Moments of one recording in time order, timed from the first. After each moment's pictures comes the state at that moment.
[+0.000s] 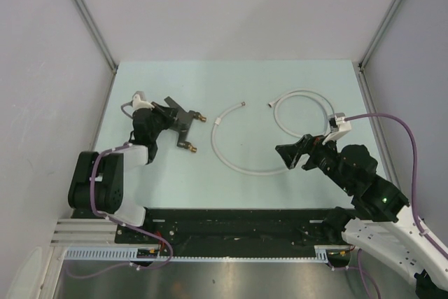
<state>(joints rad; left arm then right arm) -0.07 1.53 0.58 0.70 0.12 -0.82 0.75 0.51 0.80 -0.47 0.15 0.55</state>
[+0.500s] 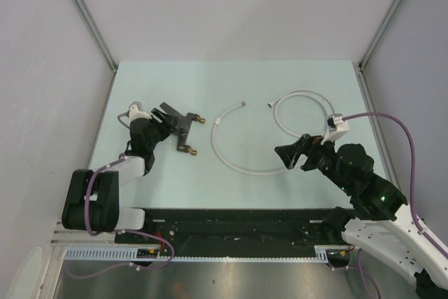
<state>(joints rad) -0.07 1.39 0.44 0.61 0.05 -0.78 0.75 0.53 0.80 -0.50 0.15 0.60</state>
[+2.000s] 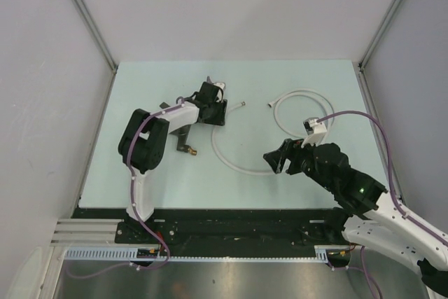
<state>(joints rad) -0.48 2.05 1.39 -0.26 0.03 -0.24 0.88 0.63 0.71 -0.41 0.20 0.62</state>
